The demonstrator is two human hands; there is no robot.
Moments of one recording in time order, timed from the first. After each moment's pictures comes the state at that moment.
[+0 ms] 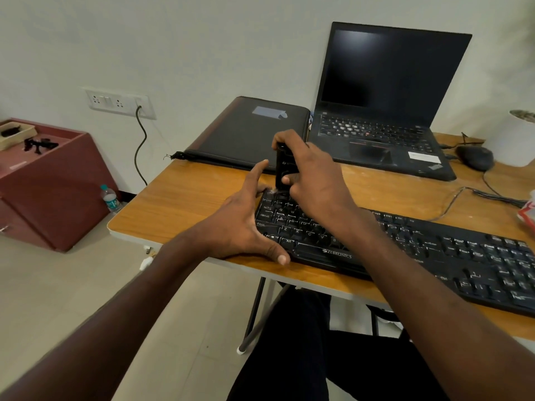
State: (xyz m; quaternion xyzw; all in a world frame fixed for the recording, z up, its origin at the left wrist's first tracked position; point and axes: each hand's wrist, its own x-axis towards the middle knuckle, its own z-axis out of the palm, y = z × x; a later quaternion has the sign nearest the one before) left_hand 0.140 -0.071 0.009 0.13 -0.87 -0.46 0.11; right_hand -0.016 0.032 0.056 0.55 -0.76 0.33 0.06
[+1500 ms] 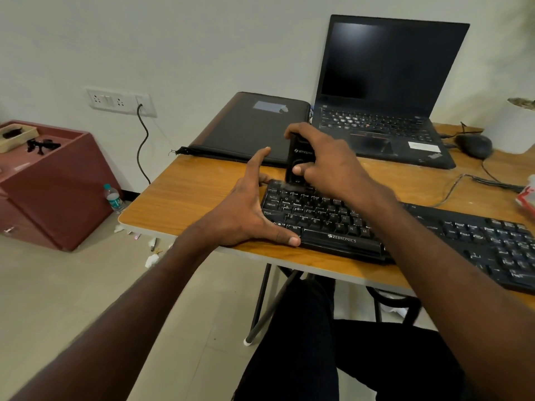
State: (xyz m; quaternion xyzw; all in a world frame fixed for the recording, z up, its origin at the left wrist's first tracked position) left_hand 0.141 -0.073 0.005 0.14 -0.87 -0.45 0.14; right_hand -0.024 0.041 0.075 0.52 -0.80 0.31 0.00
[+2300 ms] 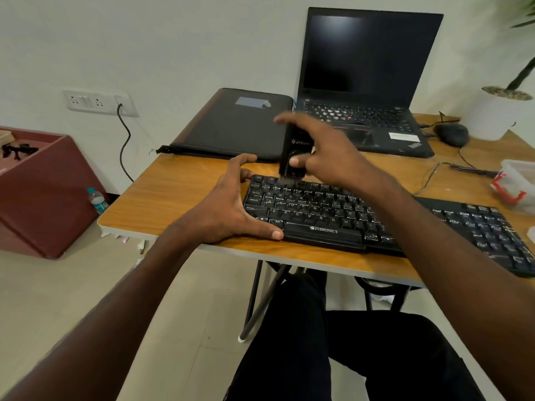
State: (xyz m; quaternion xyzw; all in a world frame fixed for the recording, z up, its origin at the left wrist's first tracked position) left_hand 0.138 -0.078 -0.002 0.15 -0.86 -0.46 0.14; right_hand -0.053 0.065 0.080 0.52 -0.79 0.33 -0.04
